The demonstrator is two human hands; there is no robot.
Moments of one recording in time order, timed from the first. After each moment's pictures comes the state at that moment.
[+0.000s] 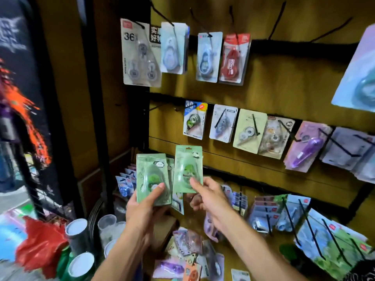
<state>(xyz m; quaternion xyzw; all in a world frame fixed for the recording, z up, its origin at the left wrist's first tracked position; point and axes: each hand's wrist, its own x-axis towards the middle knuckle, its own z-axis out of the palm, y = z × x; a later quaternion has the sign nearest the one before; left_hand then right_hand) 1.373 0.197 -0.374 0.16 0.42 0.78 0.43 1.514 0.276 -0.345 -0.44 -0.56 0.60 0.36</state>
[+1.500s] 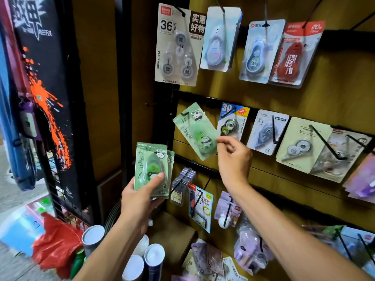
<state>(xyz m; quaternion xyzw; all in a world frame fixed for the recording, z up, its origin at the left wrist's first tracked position) 1.260 0.232 -0.363 0.17 0.47 0.79 0.35 1.401 0.366 -0.294 -0.40 -0.65 0.26 0.59</state>
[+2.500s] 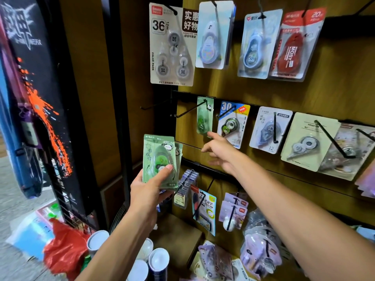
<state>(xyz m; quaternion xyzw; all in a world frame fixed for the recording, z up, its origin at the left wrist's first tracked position) 1.275 0.251 -0.333 0.19 0.48 0.78 0.34 1.378 0.427 -0.274 -0.45 -0.65 0.54 0.29</state>
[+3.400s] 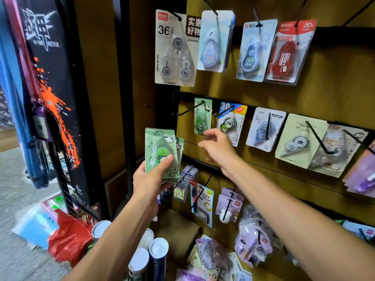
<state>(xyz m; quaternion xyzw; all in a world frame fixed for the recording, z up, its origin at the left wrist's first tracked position) 1.286 0.235 -0.314 0.18 0.48 0.79 0.34 1.391 0.375 -0.261 -0.41 -0.70 0.45 0.37</state>
